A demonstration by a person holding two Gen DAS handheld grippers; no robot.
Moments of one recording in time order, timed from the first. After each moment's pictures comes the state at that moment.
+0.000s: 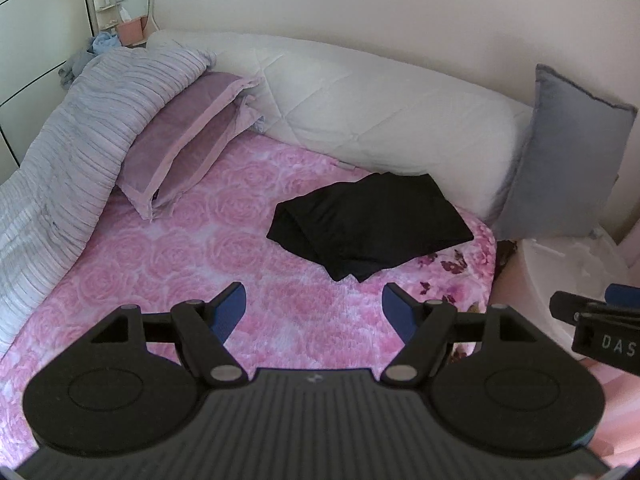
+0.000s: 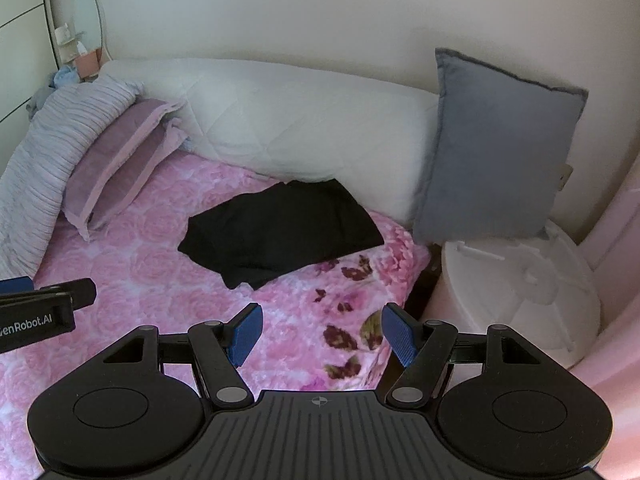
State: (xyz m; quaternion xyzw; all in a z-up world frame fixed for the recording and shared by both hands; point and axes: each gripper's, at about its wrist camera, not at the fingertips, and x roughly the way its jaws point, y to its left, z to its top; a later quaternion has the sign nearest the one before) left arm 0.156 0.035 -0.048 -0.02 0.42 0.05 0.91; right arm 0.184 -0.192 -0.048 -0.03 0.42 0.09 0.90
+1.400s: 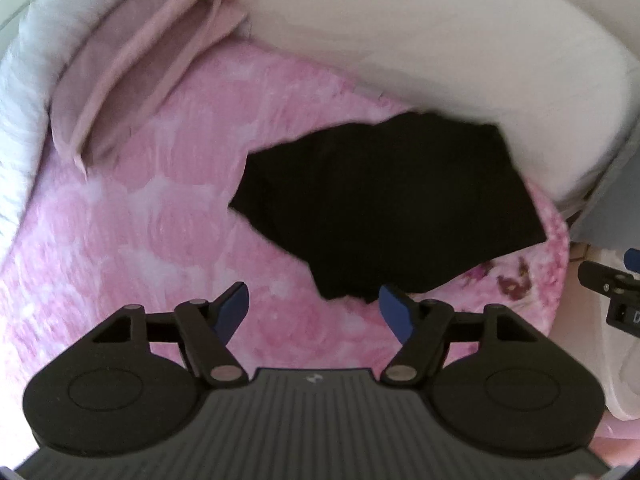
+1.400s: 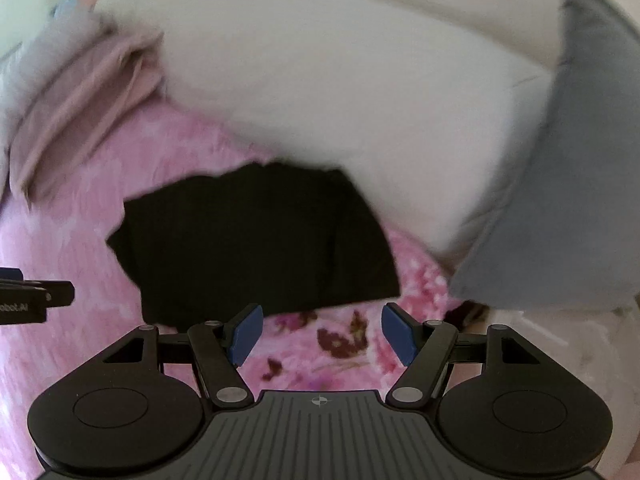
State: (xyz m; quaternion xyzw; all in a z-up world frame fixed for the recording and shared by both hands) left arm 0.383 0.022 -0.219 -0.06 0.55 0.08 0.83; right arm 0.426 -0.210 -0.190 -0.09 0.50 0.15 0.85
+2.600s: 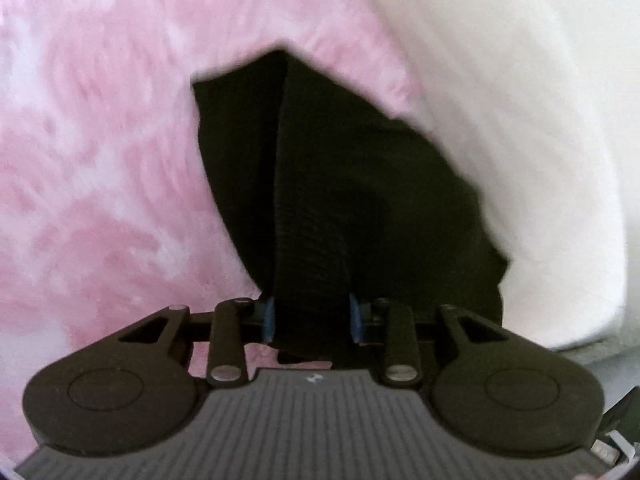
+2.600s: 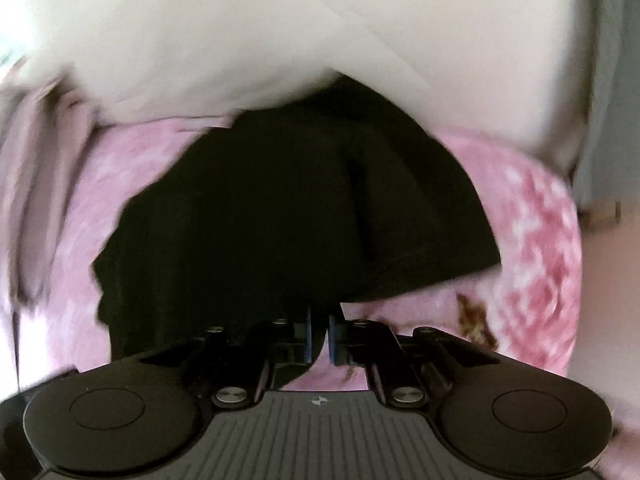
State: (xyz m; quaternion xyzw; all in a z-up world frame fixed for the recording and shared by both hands) left arm 0.370 0.086 -0.344 -0.44 0.44 0.07 0.78; right arm 0.517 -0.244 -0.301 0.11 0.56 0.14 0.81
